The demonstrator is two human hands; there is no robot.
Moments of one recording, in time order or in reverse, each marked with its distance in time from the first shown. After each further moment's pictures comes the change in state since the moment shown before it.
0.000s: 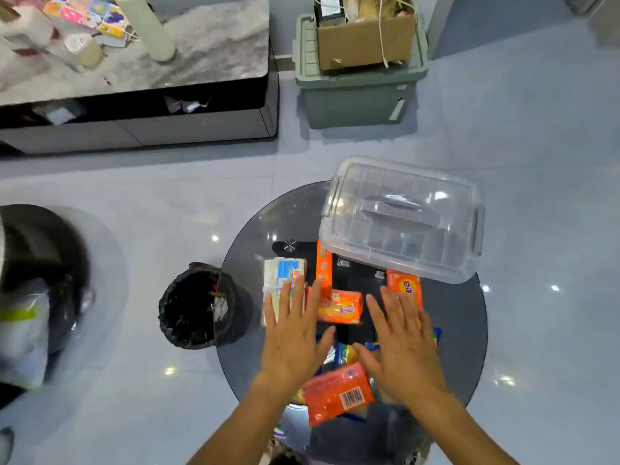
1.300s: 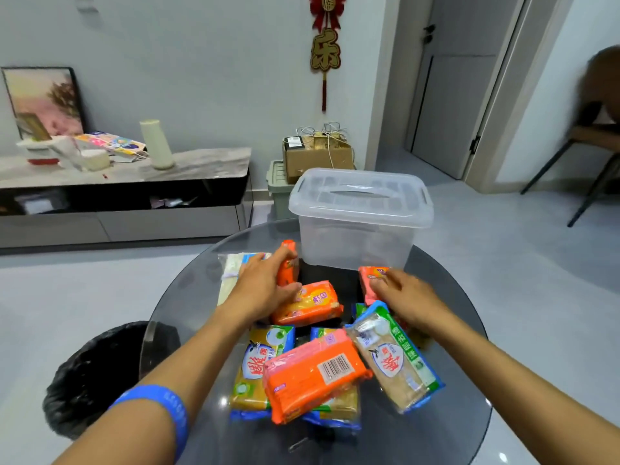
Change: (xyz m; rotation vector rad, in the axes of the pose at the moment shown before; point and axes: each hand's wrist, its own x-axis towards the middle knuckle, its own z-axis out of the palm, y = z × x) left_hand 0.041 -0.037 0.088 -0.382 0.314 0.229; right_hand 0.029 0.074 0.082 0.394 0.413 0.215
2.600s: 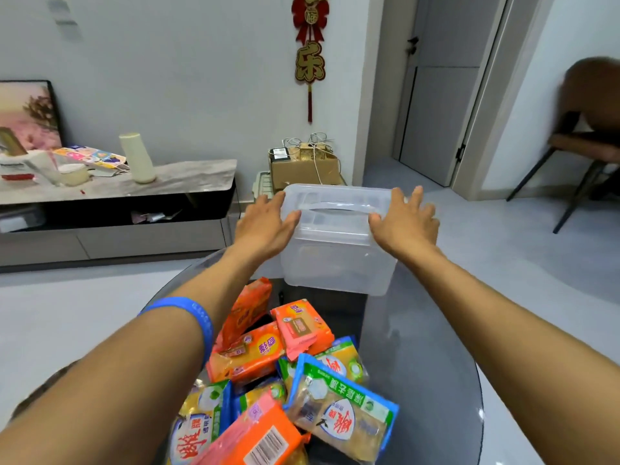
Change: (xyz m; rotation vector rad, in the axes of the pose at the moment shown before) left_hand 0.119 0.057 -0.033 0.170 0.211 -0.016; right_hand 0.096 -0.052 -0.079 -0.240 0.384 0.056
